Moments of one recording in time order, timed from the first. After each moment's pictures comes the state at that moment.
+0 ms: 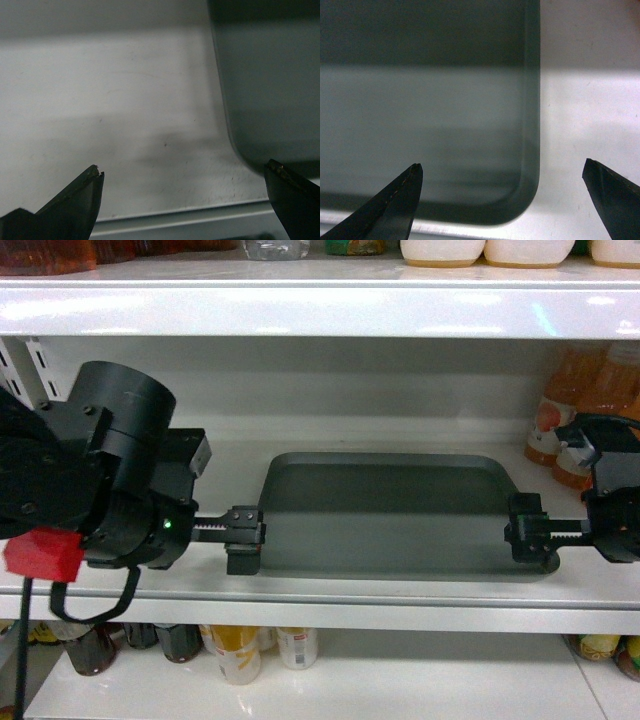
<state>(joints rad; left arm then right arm) -0.25 2.12 1.08 0.18 -0.07 -0.14 0.05 2.12 1.02 0.34 -0.07 0.06</state>
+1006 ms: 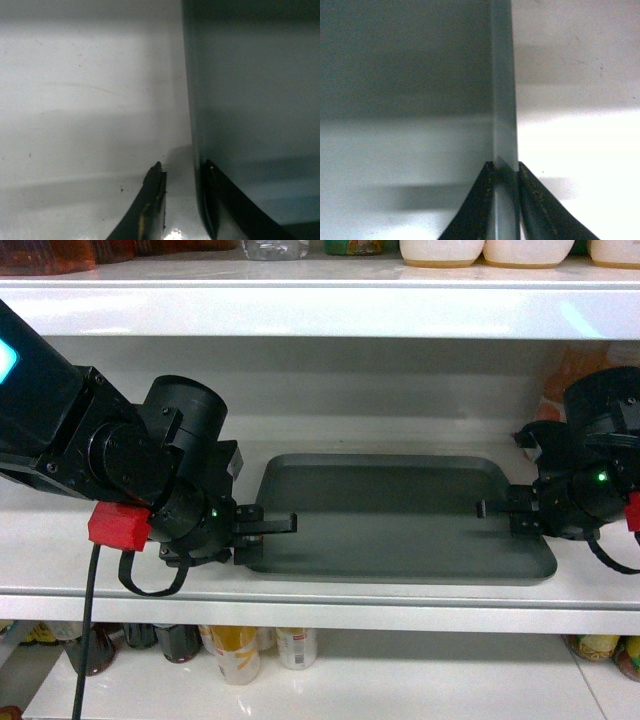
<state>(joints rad) -0.26 2.30 1.31 0.02 -0.02 -0.23 0.05 2.39 1.43 0.06 0.02 0.08</state>
